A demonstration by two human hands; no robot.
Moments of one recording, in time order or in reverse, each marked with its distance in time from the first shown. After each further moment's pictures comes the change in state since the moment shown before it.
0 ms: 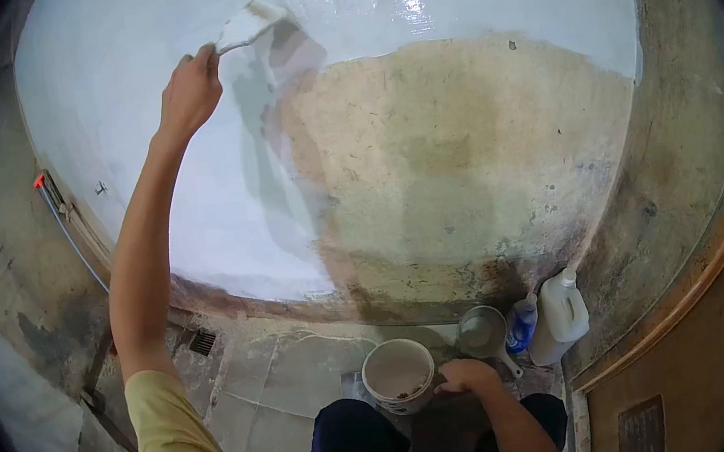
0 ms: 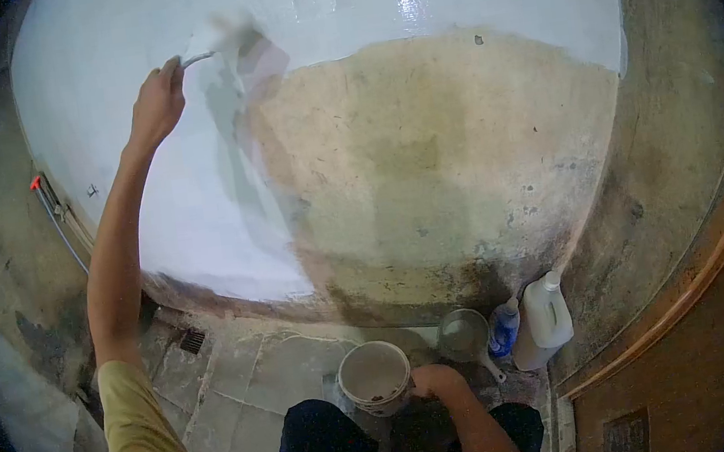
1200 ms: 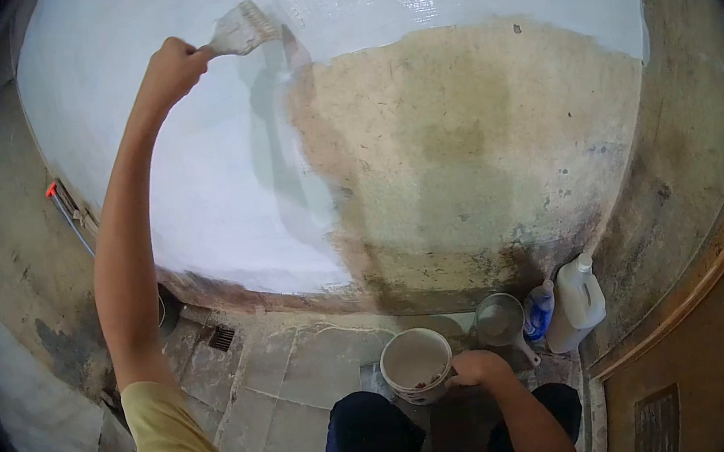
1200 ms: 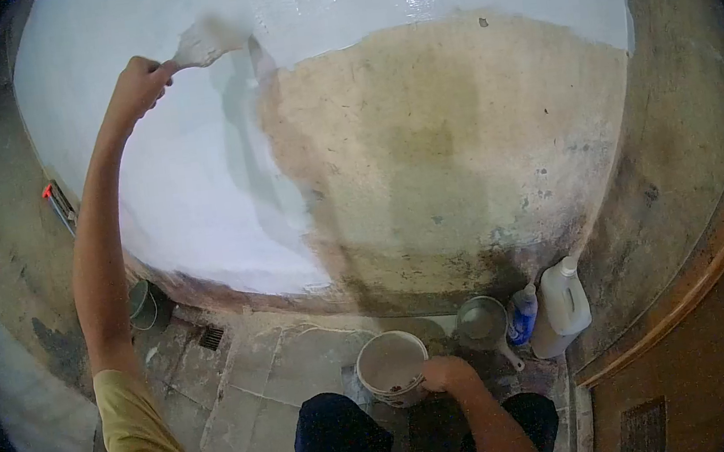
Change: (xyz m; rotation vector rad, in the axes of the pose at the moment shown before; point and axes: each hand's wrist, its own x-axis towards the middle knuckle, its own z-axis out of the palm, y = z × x) left_hand 0.036 0.003 -0.062 -0.244 -0.362 -0.307; right_hand 0.009 -0.005 0.014 -0.030 0.040 -0.037
